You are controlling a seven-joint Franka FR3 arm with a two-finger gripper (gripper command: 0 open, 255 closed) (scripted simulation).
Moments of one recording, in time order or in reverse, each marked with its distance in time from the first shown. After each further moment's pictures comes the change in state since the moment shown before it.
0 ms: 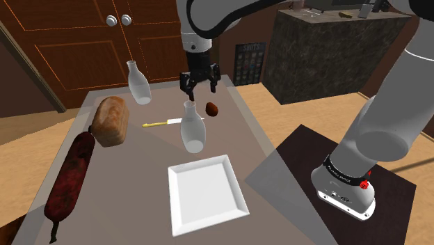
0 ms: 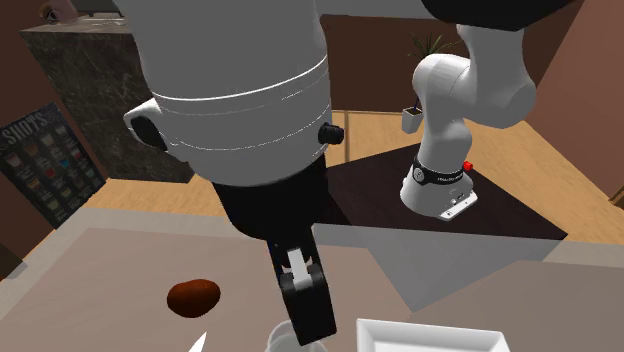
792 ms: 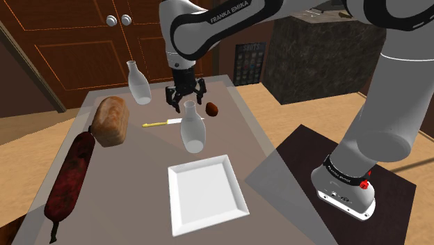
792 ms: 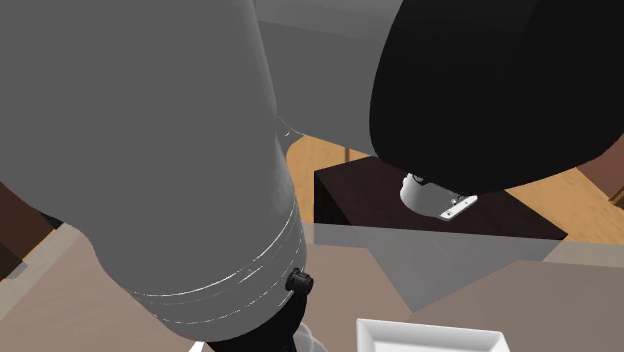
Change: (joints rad) arm 0.042 0.191 0.016 0.103 -0.056 0.092 0.078
